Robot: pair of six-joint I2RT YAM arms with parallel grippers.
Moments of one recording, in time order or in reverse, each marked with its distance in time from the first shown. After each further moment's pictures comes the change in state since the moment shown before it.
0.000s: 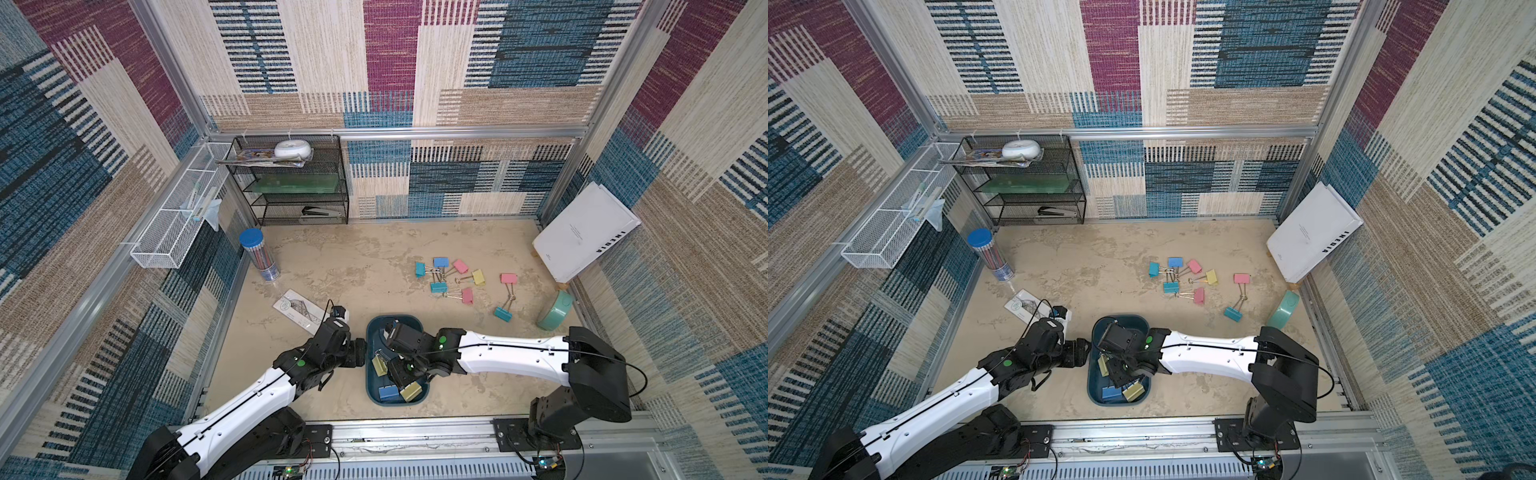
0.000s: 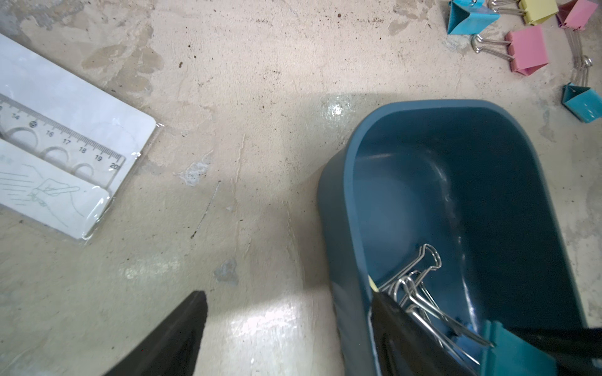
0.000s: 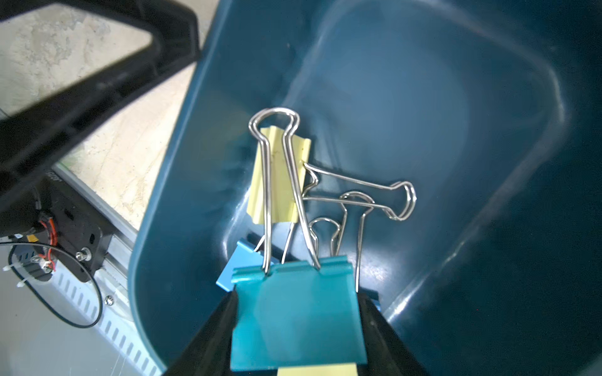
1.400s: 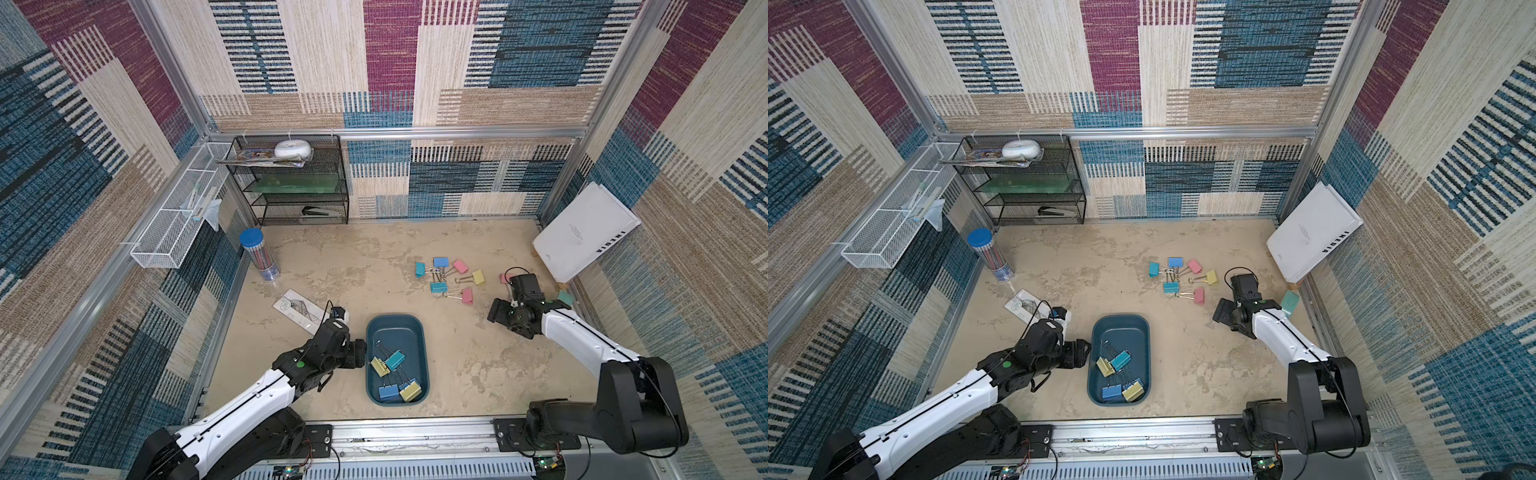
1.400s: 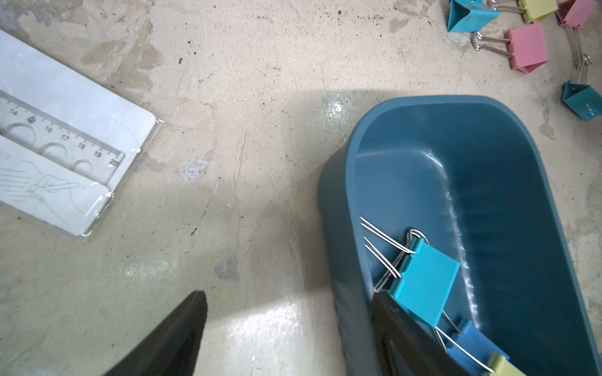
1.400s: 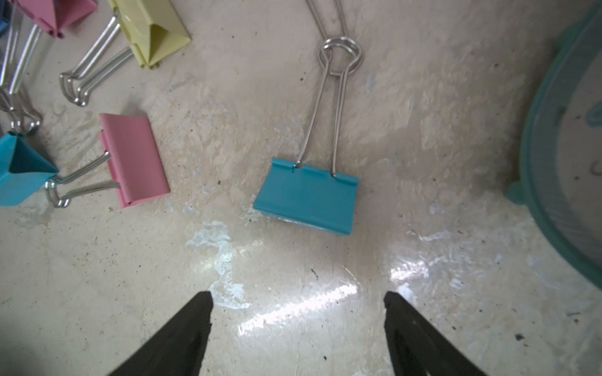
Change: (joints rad) left arm 0.000 -0.013 -0.011 0.002 0.003 0.000; right arm -1.098 -0.267 -0.321 0.062 0.051 -0.134
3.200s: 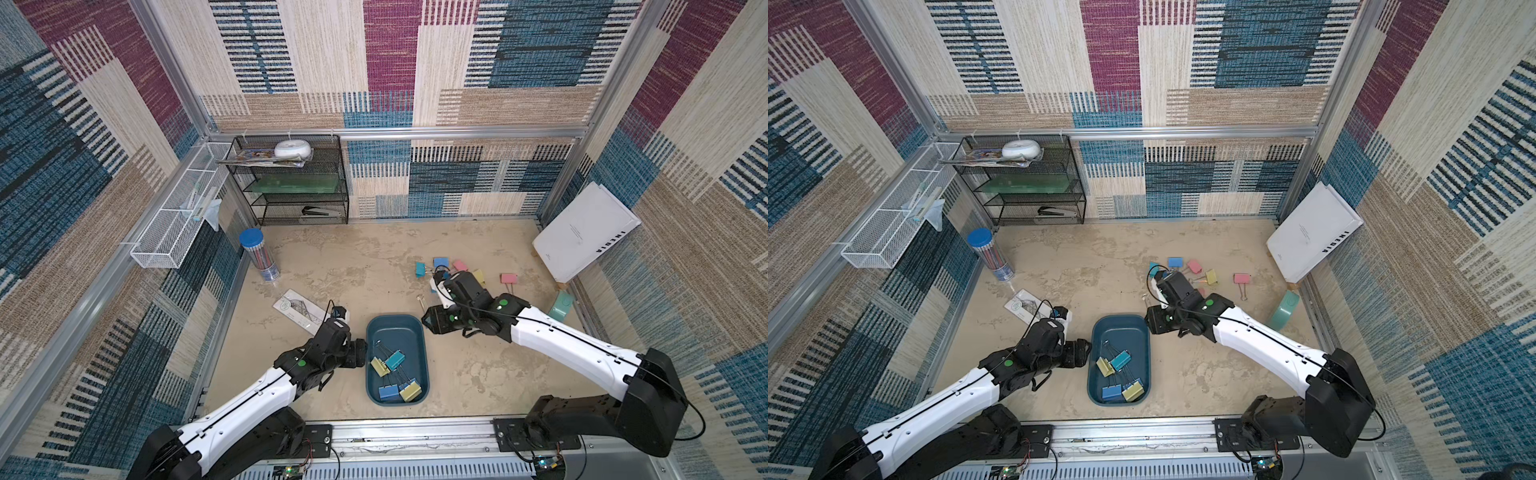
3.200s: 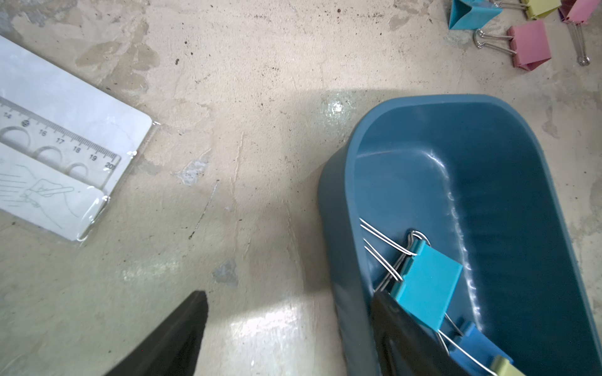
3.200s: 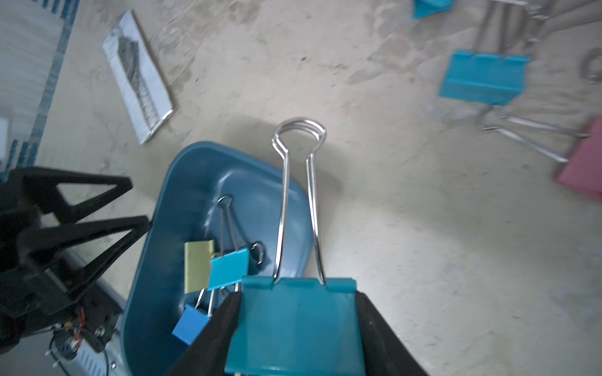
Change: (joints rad) left arm 0.000 0.021 0.003 0.010 0.001 0.008; right arm 0.722 0.002 0.285 -0.072 -0.117 -0.047
